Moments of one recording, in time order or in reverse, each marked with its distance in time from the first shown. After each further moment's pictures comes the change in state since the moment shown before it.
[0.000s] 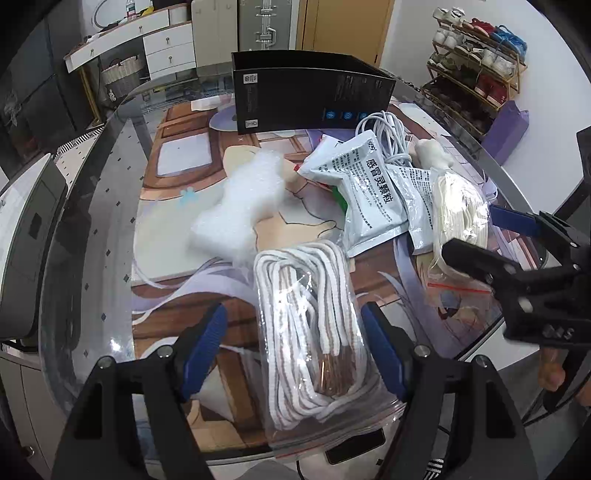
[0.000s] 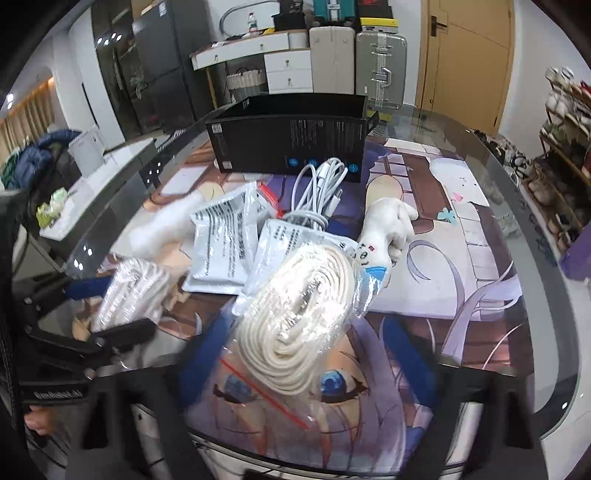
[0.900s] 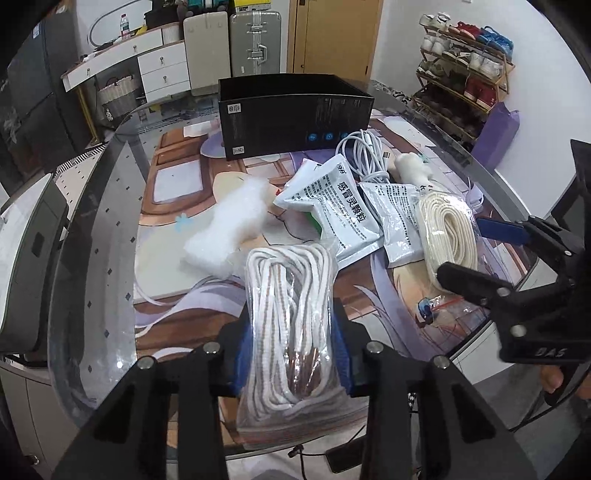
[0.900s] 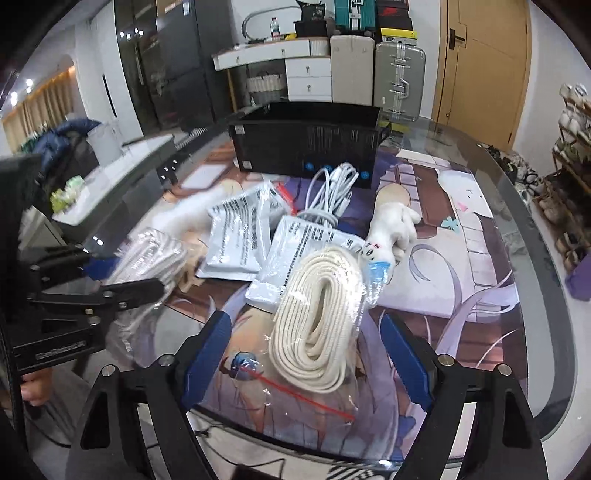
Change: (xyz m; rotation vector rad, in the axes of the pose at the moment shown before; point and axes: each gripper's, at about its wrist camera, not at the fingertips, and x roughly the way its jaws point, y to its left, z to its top) left arm -0.013 -0.017 0.007 0.045 -0.059 0.001; right arm -0.013 0.004 -0.011 -0.056 -0.032 0.032
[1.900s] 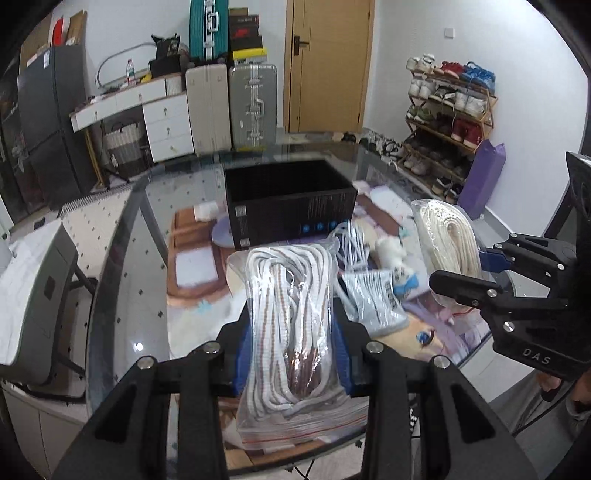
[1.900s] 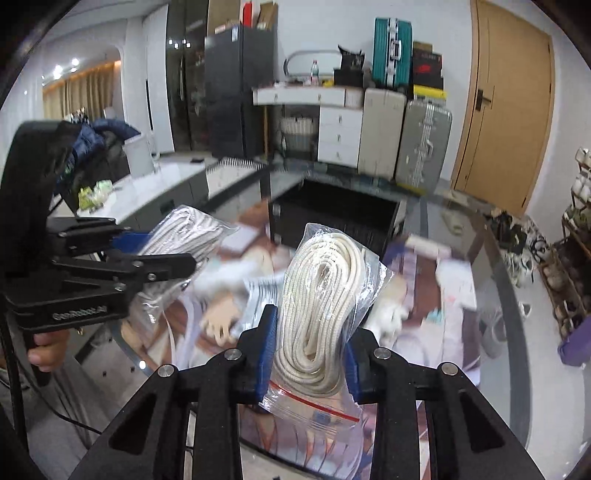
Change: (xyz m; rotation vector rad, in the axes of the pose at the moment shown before) left arm -0.065 -0.002 0.042 0.029 -0.225 0.003; right arm -0.072 0.006 0.048 -0.150 -0.202 0.054
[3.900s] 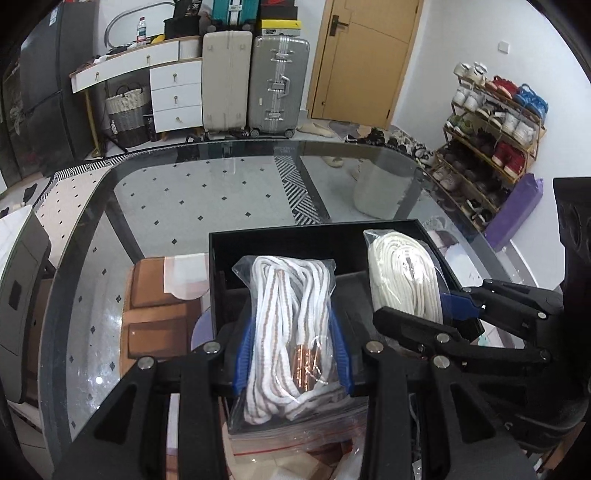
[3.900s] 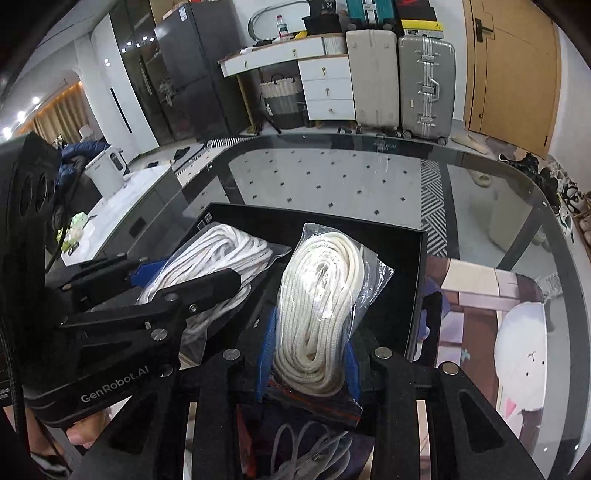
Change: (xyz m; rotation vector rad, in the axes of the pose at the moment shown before) left arm 0.176 0.055 0.104 -0.146 0.102 -0.005; right arm 0.228 -0.091 0.099 0.174 0.207 0.099
